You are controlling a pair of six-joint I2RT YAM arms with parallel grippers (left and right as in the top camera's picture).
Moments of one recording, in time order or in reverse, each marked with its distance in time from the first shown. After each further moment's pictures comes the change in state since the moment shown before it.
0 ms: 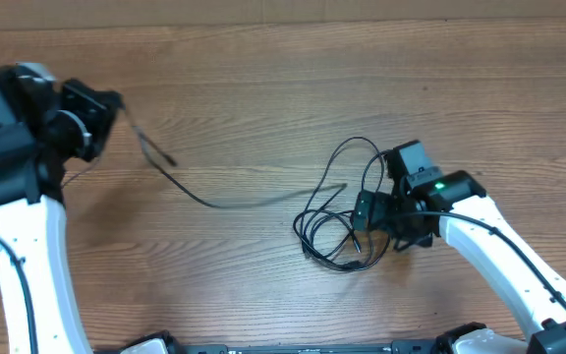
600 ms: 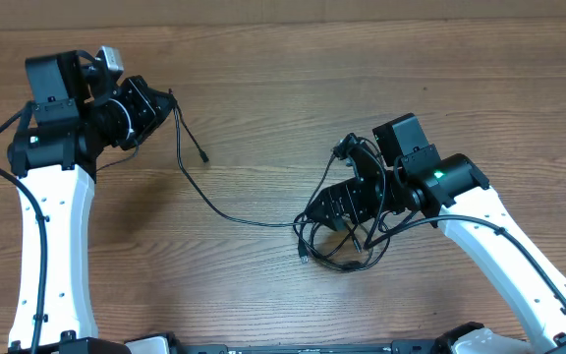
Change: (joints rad) left arm -0.130 0.100 0.000 0.028 0.035 0.220; right arm 0.072 0.000 0.162 0.055 -0.417 -0.501
